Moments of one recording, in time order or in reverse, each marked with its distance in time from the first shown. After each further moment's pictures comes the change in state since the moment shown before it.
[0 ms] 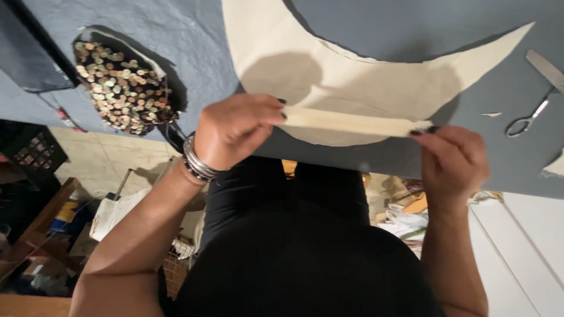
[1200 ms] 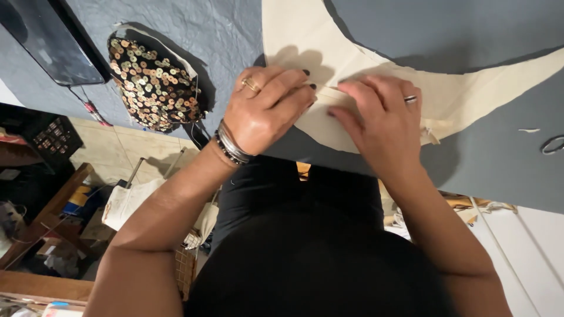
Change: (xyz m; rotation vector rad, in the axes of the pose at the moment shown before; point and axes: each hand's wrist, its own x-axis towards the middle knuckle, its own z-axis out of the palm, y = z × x) left_hand 0.025 -0.011 -0.005 0.651 0.142 0.284; right_hand 0.096 -0.081 0.096 -0.172 -0.231 -0.151
